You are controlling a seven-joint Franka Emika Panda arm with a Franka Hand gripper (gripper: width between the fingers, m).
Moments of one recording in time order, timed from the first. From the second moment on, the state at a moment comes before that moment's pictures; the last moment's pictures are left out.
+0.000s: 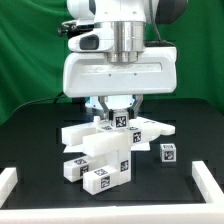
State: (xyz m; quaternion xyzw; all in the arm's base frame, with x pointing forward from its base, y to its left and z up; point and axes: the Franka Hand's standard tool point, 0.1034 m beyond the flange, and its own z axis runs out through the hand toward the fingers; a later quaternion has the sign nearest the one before) arm 0.530 0.003 0.125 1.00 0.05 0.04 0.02
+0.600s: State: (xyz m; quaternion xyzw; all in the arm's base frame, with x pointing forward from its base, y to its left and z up) arm 0.532 0.005 0.125 0.97 -0.25 0.05 -0.01
